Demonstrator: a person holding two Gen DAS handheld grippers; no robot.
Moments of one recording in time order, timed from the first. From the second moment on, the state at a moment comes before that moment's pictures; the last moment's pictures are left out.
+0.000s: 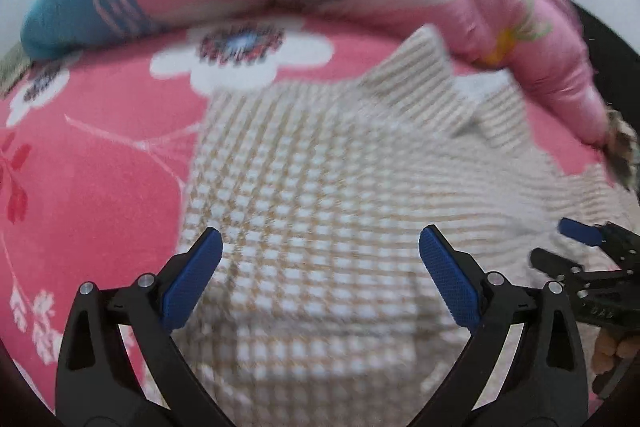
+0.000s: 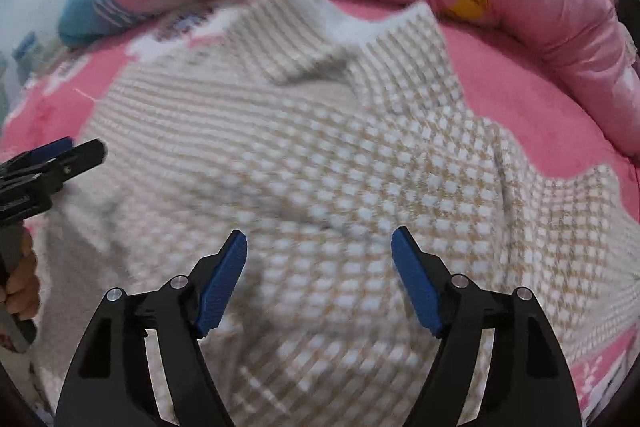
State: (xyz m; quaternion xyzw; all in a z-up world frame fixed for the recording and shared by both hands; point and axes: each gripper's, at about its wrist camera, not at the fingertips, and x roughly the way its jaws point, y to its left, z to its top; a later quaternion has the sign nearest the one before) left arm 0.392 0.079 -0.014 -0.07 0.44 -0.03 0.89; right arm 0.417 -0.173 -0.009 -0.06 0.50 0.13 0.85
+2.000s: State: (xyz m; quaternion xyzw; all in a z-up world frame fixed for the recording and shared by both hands) left arm 0.365 -0.003 -0.056 -0.01 0.45 -0.06 0.89; right arm 0.332 -0.419 0.023 0.14 0.46 0.04 0.87
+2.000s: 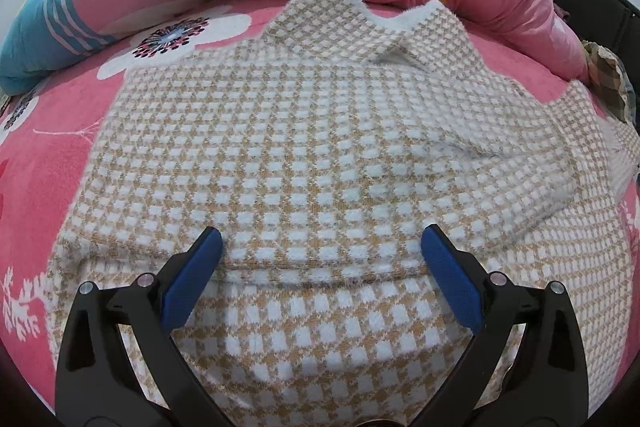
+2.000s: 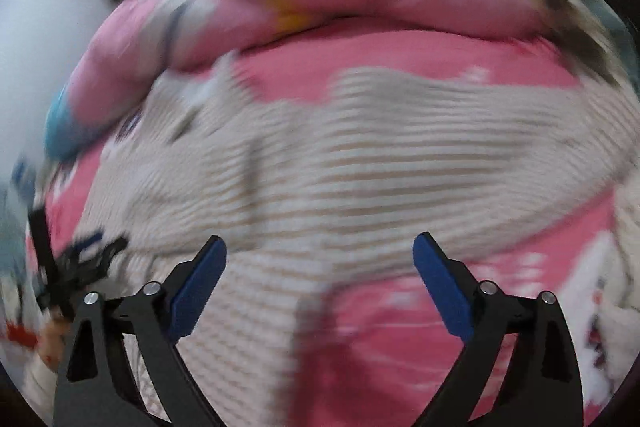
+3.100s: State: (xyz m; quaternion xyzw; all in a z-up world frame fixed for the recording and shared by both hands) left arm 0.361 -0.007 -0.059 0.00 0.44 -0.05 0.89; right arm 0.368 -0.704 -0.007 0.36 0.39 -0.22 0.82
